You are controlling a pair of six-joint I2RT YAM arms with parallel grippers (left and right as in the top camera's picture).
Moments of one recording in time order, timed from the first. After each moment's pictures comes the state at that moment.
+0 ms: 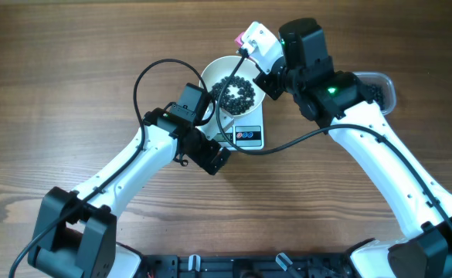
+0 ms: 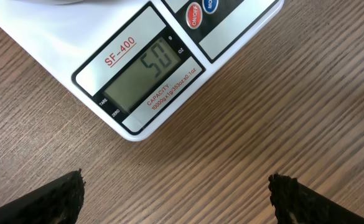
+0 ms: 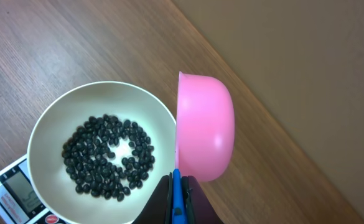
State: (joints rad) left arm -0.47 1.60 1.03 -0.75 0.21 0.25; right arm 0.46 1.58 1.42 -0.52 -0.02 -0.50
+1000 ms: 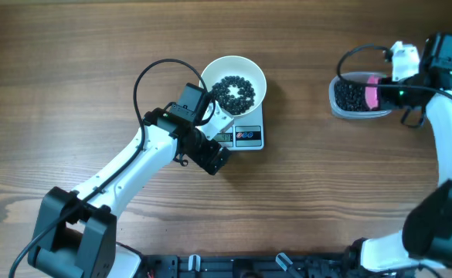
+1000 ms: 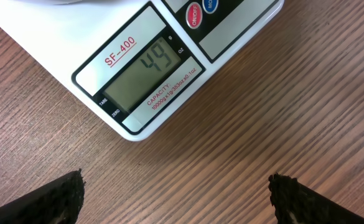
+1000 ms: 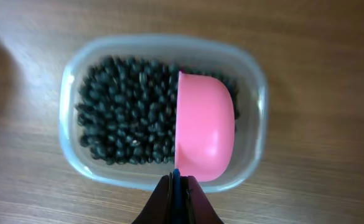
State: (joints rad) left arm -0.47 1.60 1.03 -0.75 0.21 0.25; right arm -0.27 1.69 1.33 -0.82 -0.14 -0.34
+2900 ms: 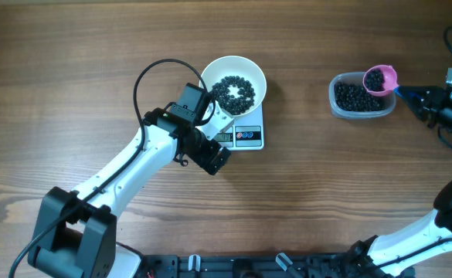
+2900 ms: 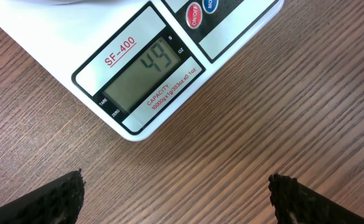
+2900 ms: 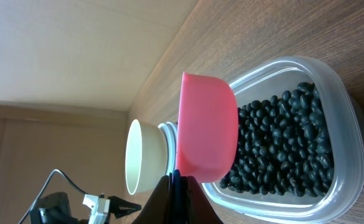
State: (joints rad) left arm -0.47 1.60 1.03 -0.75 0.21 0.25; right arm -0.71 1.92 1.33 -0.83 -1.23 -0.13
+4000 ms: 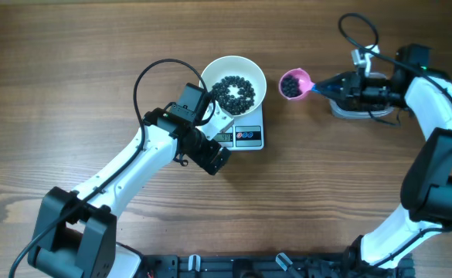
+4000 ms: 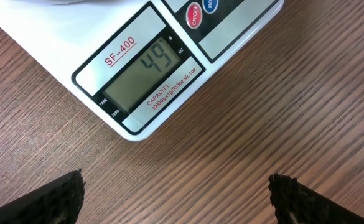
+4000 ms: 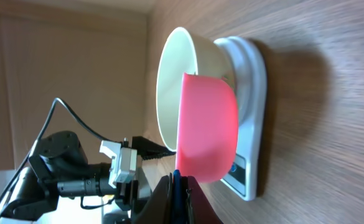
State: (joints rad) left arm -0.47 1.60 1.03 -0.75 0.21 0.25; right arm -0.23 1.92 1.33 -0.83 -1.24 -0.02
